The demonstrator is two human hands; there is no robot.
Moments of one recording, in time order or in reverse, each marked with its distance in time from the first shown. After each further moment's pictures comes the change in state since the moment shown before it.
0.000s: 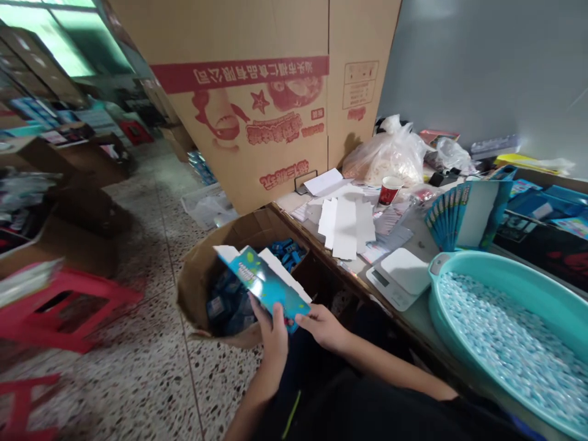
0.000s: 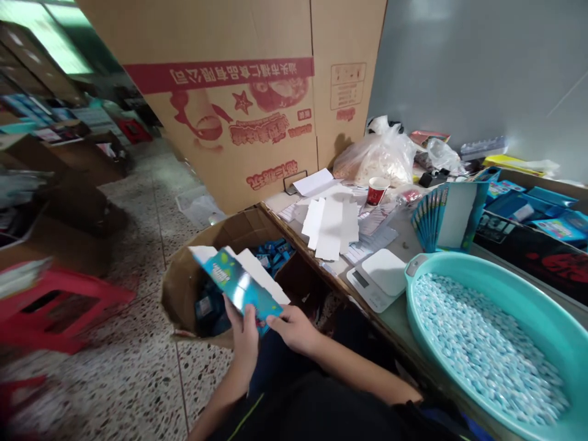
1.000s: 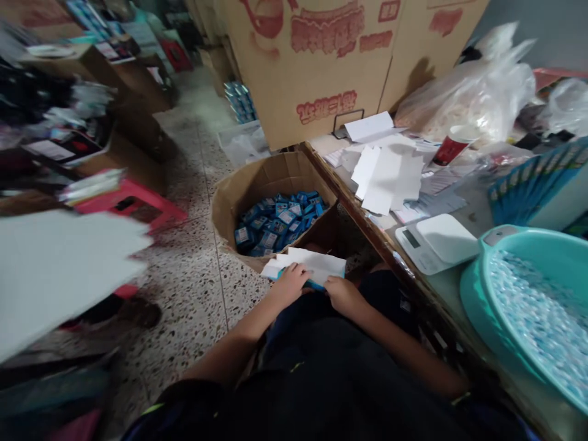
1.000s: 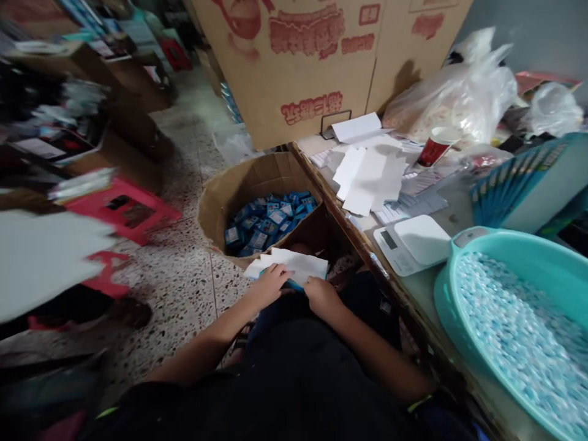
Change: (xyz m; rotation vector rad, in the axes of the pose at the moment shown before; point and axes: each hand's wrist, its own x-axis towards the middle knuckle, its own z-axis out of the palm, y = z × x) left_hand -0.017 -0.077 -0.043 1.263 -0.971 0.458; right_hand -0.085 0.059 0.029 -0.830 -0.457 0.298
